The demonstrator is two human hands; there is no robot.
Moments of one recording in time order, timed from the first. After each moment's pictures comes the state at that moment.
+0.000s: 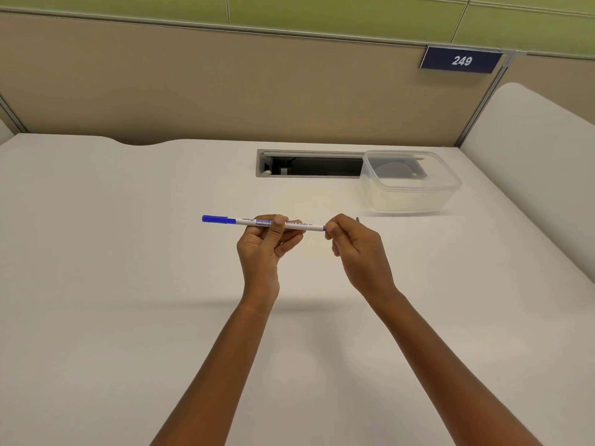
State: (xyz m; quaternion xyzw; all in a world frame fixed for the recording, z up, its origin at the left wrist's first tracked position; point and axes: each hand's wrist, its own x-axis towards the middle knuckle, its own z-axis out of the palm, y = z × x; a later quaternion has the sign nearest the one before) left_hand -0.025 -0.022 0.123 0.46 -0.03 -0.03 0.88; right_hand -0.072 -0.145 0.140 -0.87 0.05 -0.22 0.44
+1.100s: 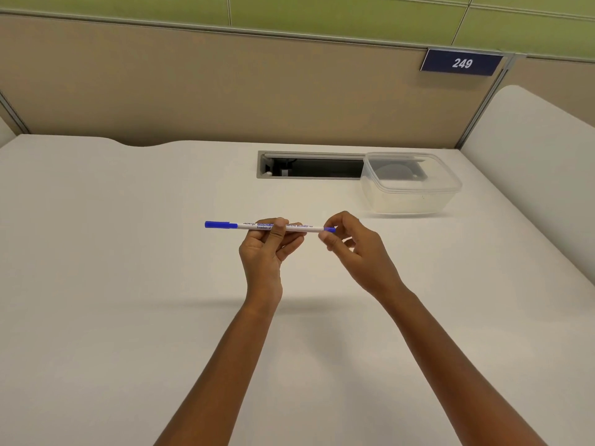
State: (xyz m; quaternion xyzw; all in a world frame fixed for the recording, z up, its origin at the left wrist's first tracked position) left_hand -0.027 -0.024 0.123 0.45 0.00 -0.03 0.89; right_hand -0.072 -0.153 0.144 -0.88 0.00 -0.16 0.46
